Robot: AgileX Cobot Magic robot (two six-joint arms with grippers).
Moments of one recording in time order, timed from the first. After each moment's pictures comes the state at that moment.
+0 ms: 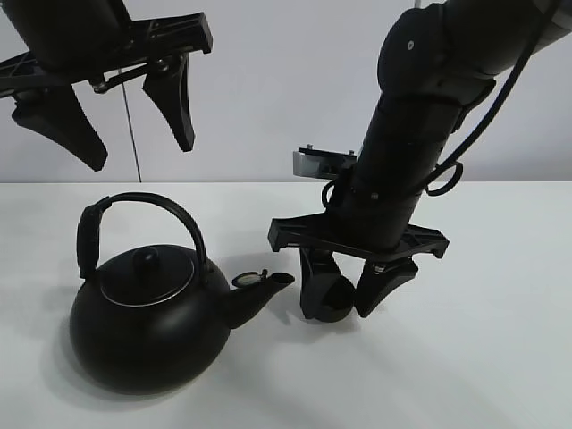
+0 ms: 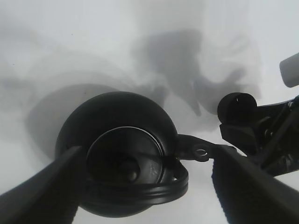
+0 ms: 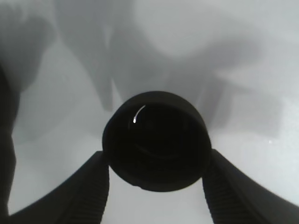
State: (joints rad) left arm -0.53 1.66 -1.32 -0.09 0.92 -0.44; right arm 0.47 2.01 -1.26 0.27 0.75 -0.02
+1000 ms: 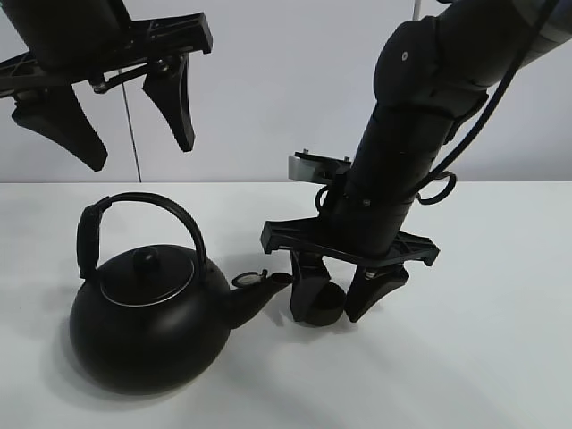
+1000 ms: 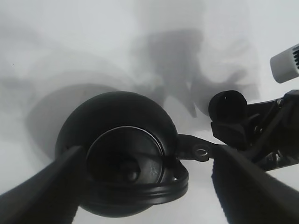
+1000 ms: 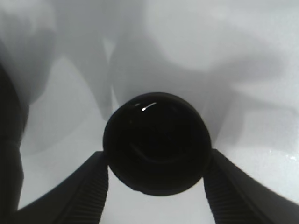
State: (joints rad) left arm -0.53 1.66 -1.32 -0.09 0.92 -0.44; right arm 0.47 2.04 -1.27 0.33 0.71 -0.05
